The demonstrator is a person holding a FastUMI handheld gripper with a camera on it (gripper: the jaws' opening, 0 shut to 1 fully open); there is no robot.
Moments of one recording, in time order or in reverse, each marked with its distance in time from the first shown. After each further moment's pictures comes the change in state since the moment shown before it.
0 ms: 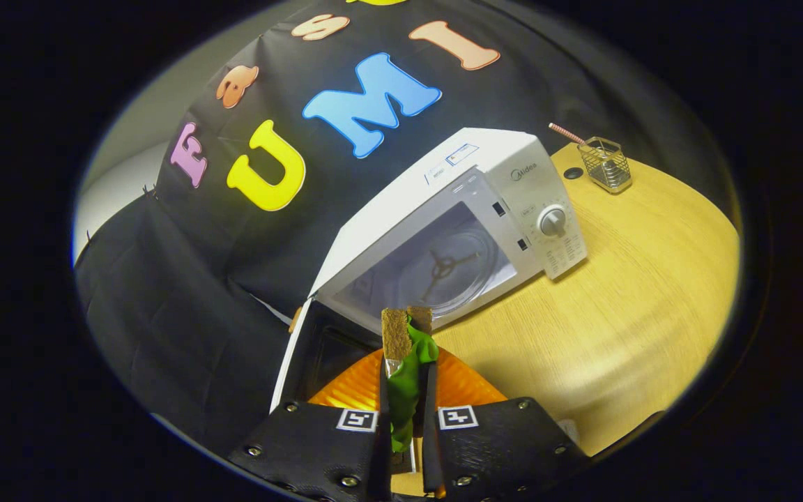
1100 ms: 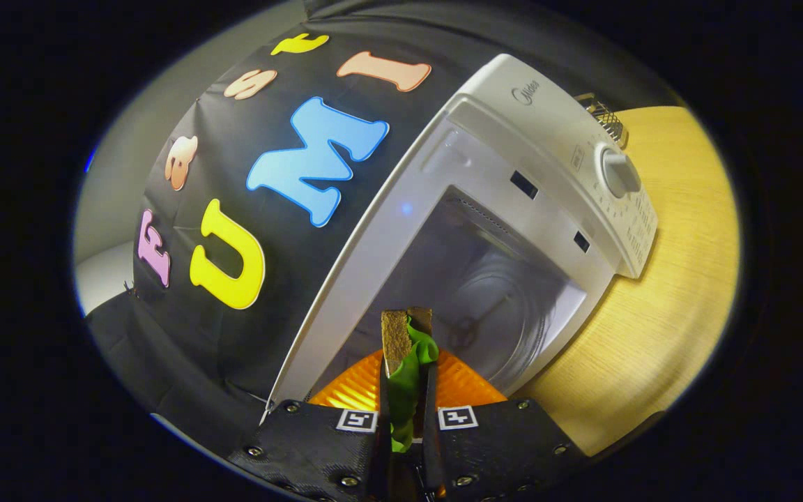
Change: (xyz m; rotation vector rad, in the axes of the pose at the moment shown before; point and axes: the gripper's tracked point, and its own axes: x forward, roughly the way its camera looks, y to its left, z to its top) arm 0.182 -0.015 0.049 0.296 -0.370 0.012
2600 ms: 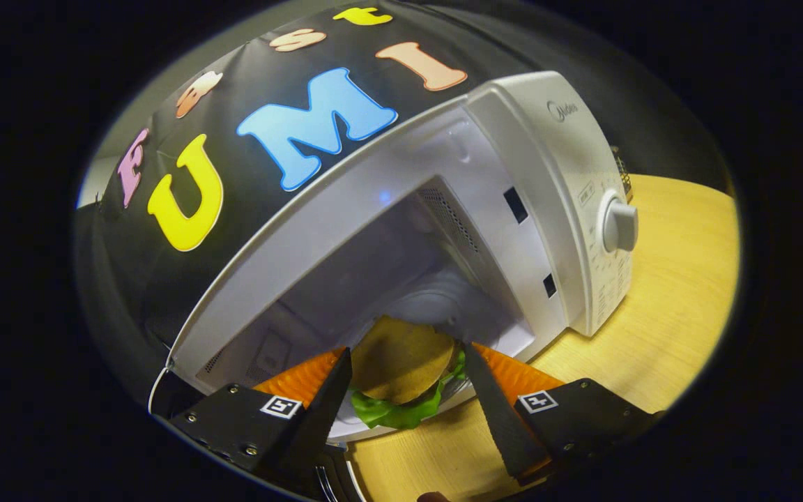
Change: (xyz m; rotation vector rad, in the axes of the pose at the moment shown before) arm -0.006 -0.052 0.016 -0.379 0.008 -0.203
